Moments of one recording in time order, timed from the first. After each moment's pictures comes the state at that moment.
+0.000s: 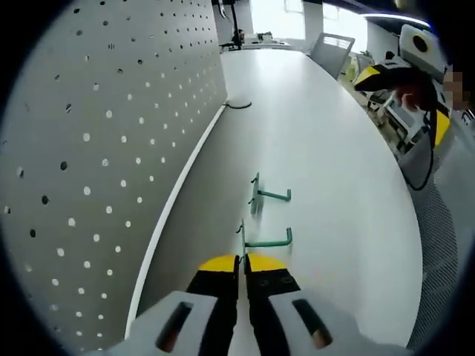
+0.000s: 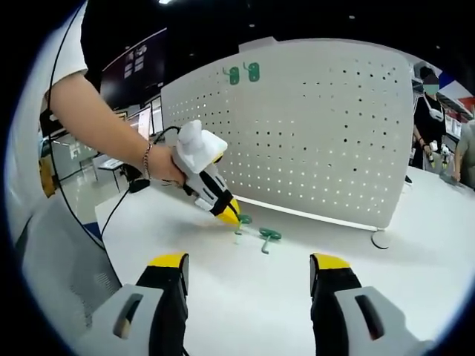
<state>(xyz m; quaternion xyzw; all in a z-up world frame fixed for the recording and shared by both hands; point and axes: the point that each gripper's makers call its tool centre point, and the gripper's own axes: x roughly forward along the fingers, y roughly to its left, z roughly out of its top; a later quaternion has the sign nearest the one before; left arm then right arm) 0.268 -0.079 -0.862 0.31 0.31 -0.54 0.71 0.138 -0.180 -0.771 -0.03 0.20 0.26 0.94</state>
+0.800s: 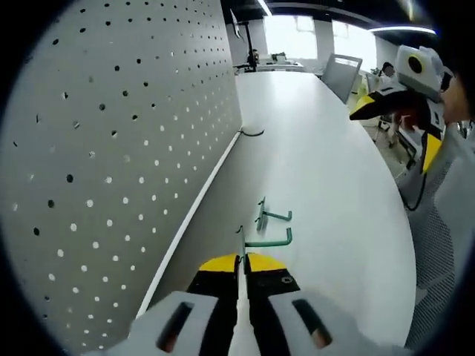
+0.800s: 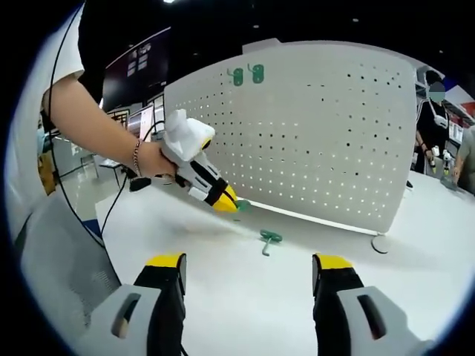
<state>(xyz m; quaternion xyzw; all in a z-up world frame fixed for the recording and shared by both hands) 0.268 -0.076 -0.826 0.27 0.26 -0.52 0.77 0.138 -0.176 -0.769 -0.04 0.19 0.27 0.94</state>
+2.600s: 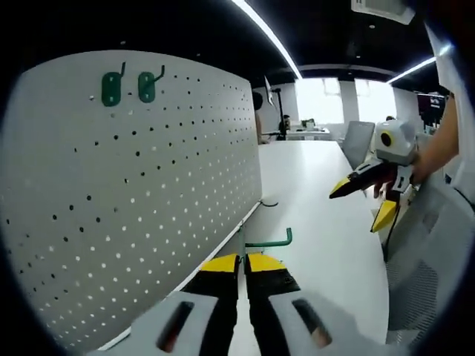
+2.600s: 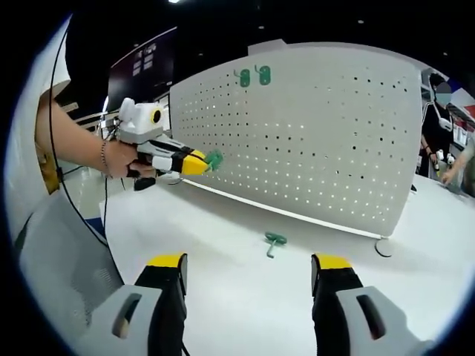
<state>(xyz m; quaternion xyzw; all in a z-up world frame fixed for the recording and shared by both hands) 0.231 -0.037 -0.729 0.13 0.11 -0.49 0.86 0.137 -0.171 -0.767 -0.05 0.19 0.28 0.94</state>
